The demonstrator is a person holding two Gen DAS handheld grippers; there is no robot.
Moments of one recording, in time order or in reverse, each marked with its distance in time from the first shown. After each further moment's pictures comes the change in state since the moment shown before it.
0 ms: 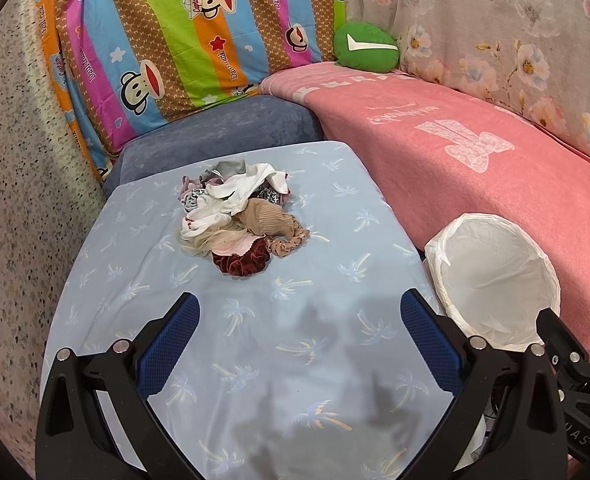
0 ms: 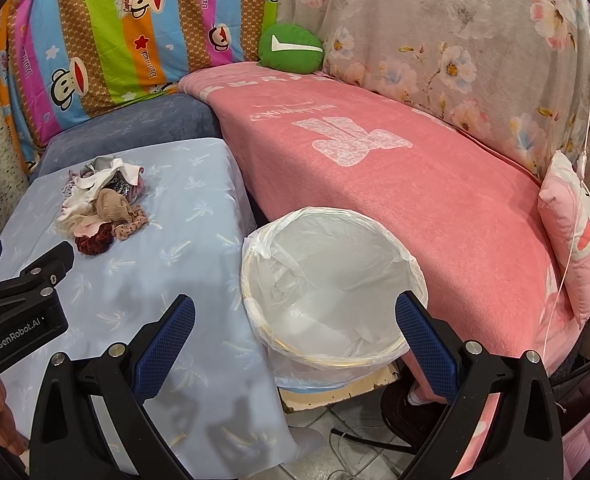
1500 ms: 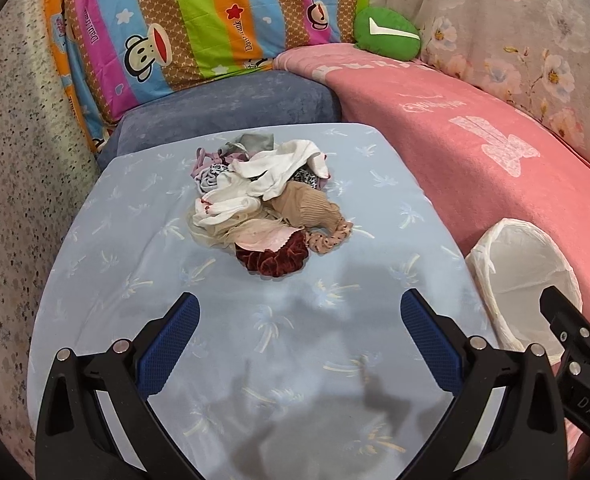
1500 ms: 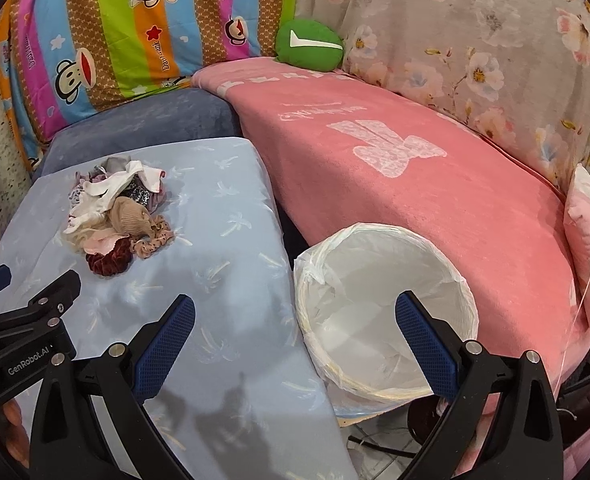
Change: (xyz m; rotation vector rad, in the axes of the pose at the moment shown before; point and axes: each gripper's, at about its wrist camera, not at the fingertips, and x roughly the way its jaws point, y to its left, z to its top) left arm 0.051 0.065 0.006 -0.068 0.070 -0.045; right arm 0.043 0.078 0.031 -0.024 0.011 0.019
